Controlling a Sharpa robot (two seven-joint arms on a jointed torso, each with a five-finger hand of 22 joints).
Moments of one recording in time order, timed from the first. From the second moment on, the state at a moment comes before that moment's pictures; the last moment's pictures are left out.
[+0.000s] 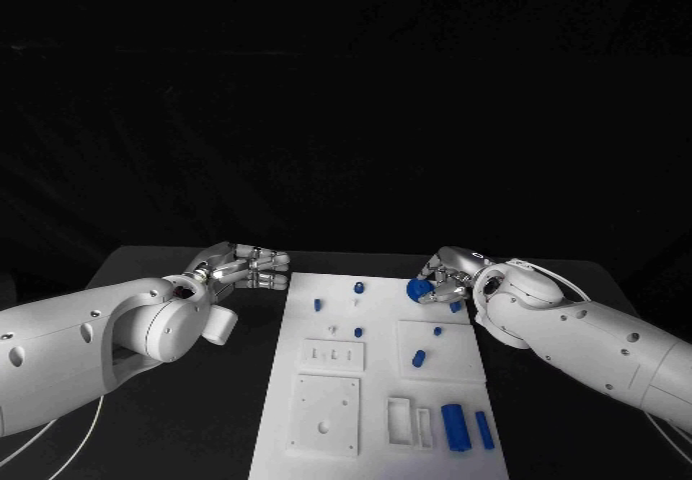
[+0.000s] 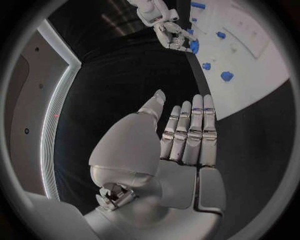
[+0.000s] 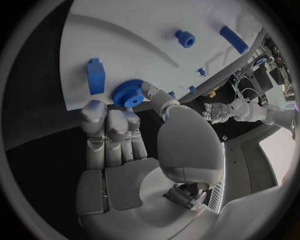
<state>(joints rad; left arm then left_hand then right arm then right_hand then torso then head) 1.40 -0.83 -0.20 1.43 -0.08 -0.27 0.20 1.35 0.00 0.10 -0.03 0.06 0.99 0.15 0.07 0.06 1.10 0.14 0.07 0.06 1.18 0.11 0.10 0.07 0.08 1.02 0.10 0.22 0.08 0.99 -0.75 0.36 1.26 -1.64 -0.17 -0.23 1.22 -0.18 0.49 -0.14 0.21 1.11 0.09 0.05 0.06 1.25 -0.01 1.08 1.14 1.45 -0.08 1.05 1.11 0.08 1.47 -0.09 0.85 1.31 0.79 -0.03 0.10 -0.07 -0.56</state>
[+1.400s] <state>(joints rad) 1.40 -0.83 -0.20 1.42 -0.09 -0.27 0.19 1.35 0.00 0.10 -0.04 0.06 0.98 0.15 0.07 0.06 1.09 0.14 0.07 0.06 1.17 0.12 0.10 0.07 0.08 1.01 0.10 0.22 0.08 0.97 -0.74 0.35 1.40 -1.89 -0.25 -0.22 1.25 -0.20 0.49 -0.16 0.21 1.19 0.08 0.06 0.06 1.27 -0.02 1.10 1.15 1.45 -0.08 1.04 1.12 0.08 1.46 -0.10 0.88 1.31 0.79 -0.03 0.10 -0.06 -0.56</state>
